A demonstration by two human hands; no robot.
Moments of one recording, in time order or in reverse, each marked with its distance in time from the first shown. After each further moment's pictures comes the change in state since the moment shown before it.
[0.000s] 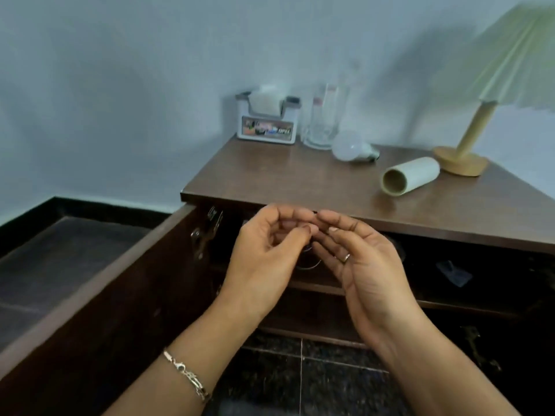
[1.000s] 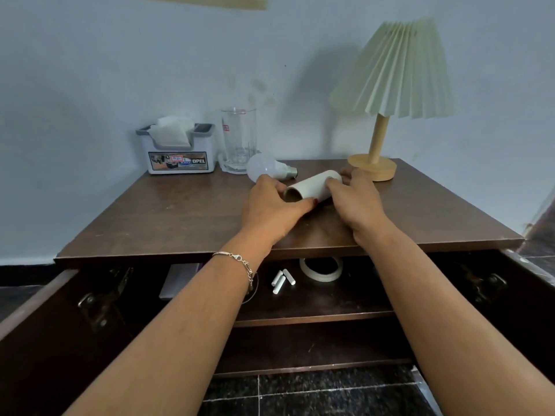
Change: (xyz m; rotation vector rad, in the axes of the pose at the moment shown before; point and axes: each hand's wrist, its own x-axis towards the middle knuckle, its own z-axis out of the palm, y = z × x) left_hand 0.132 -0.018 0.130 0.594 -0.038 -0.050; right_hand 0.143 -0.085 -0.111 -0.871 0.433 -0.199
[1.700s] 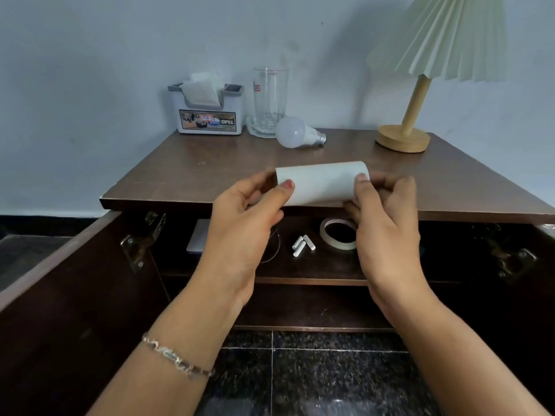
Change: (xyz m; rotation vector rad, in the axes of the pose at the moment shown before) left_hand -0.107 -0.025 -0.063 -0.765 0.040 -0.141; right_hand -0.134 0.000 0.005 0.448 0.050 -0.198
